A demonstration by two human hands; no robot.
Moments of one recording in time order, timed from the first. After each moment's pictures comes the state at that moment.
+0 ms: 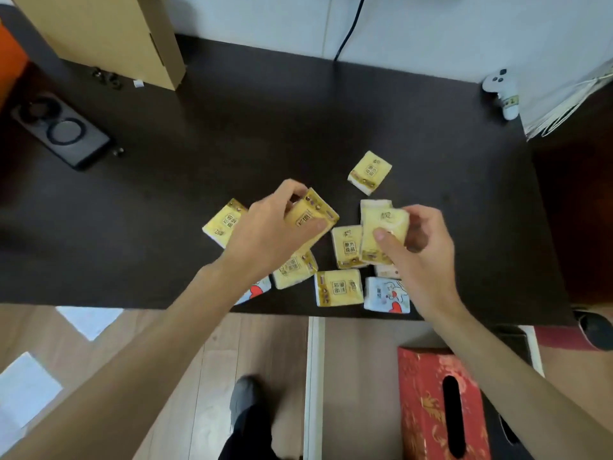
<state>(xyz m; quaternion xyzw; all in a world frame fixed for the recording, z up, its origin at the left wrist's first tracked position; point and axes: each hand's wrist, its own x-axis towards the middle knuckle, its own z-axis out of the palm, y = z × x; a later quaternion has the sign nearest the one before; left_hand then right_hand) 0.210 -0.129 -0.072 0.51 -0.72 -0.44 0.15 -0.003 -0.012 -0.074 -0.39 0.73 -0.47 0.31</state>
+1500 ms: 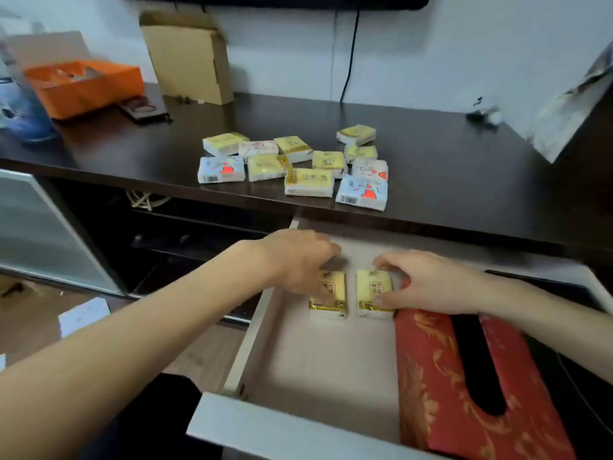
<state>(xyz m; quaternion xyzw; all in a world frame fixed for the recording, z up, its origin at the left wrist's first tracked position) 0.138 0.089 -0.224 0.36 -0.93 -0.03 -0.11 -0.088 0.151 -0.227 -0.75 0.64 0.04 0.16</state>
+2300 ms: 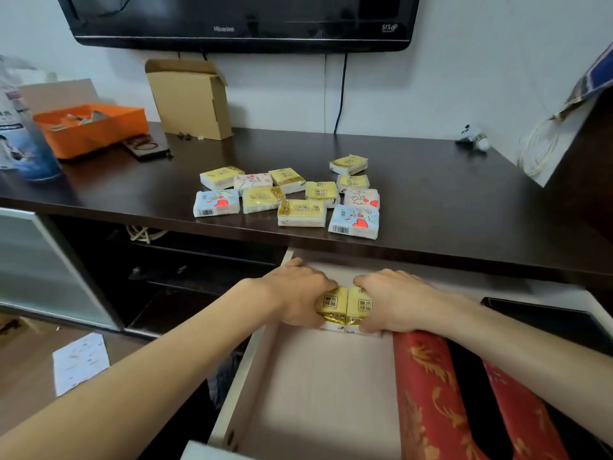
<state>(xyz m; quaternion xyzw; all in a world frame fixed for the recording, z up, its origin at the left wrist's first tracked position) 0.130 0.073 -0.247 0.35 -0.93 -0.02 -0.09 -0.061 0.114 -0.243 -0.76 0.64 0.09 0.08</state>
